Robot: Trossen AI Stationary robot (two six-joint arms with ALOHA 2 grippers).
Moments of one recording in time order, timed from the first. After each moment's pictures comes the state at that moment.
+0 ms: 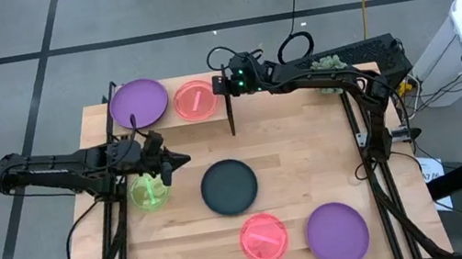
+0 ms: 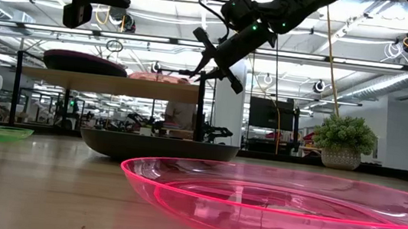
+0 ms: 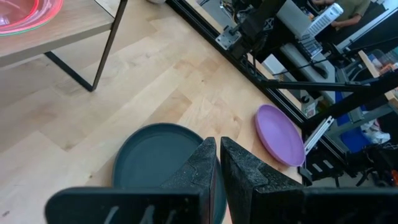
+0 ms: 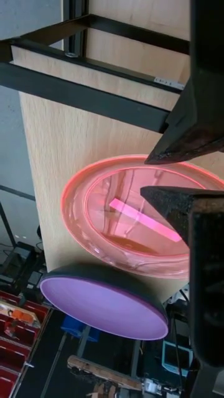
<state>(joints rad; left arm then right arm) -0.06 0.80 0.66 -0.27 -0.13 -0.74 -0.48 1.89 1.49 -0.16 -0.02 0.97</state>
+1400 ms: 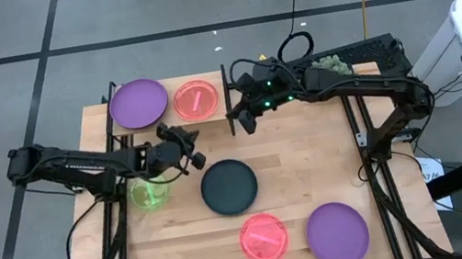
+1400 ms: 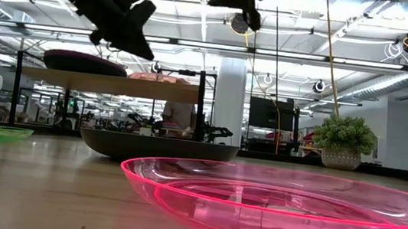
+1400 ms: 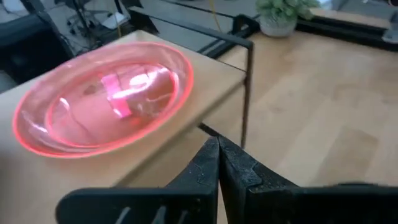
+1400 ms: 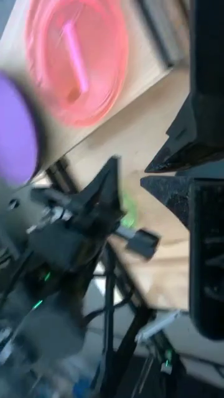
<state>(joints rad) -0.01 1.19 0.66 -0.01 -0.68 -0.30 -0.26 1.56 1.49 -0.44 -0.21 0.42</state>
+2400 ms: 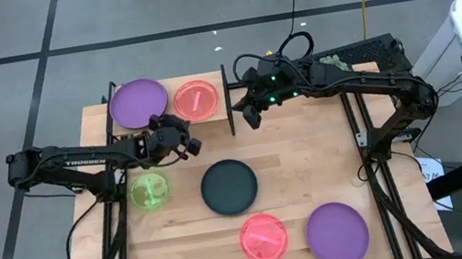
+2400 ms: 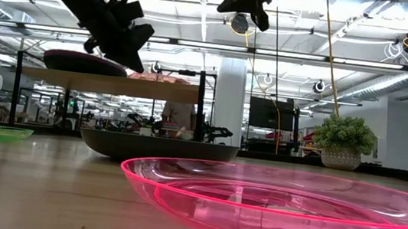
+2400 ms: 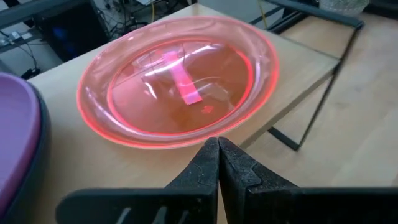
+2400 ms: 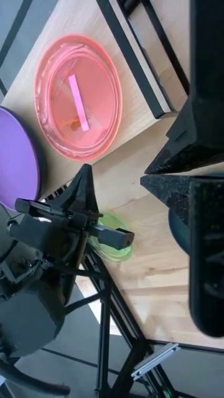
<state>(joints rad) 0.15 1.19 0.66 -0.10 -0.66 -0.32 -0.29 1.53 1.49 -0.51 -0.15 0.34</state>
